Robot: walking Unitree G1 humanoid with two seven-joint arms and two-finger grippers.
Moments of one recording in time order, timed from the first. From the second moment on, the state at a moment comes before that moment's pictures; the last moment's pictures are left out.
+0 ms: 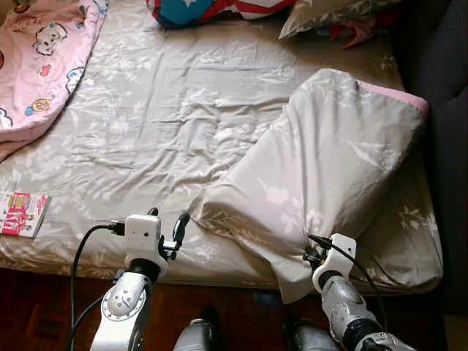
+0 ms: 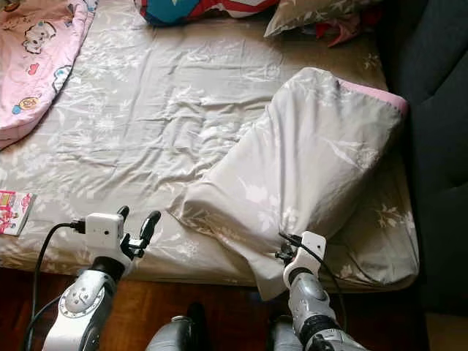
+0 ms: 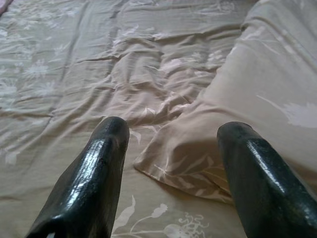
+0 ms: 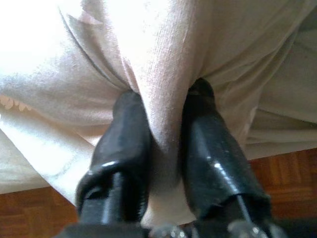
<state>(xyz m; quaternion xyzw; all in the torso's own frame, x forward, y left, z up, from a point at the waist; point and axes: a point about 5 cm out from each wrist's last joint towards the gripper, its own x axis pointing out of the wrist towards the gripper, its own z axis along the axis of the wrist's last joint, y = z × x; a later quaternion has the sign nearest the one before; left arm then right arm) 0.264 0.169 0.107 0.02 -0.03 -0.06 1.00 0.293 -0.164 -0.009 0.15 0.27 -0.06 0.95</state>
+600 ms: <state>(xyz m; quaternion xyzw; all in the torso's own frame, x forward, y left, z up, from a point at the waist) 0.286 0.158 0.095 0.00 -0.03 -0.05 1.00 0.266 -0.267 -0.003 0.04 0.24 -0.25 0.94</state>
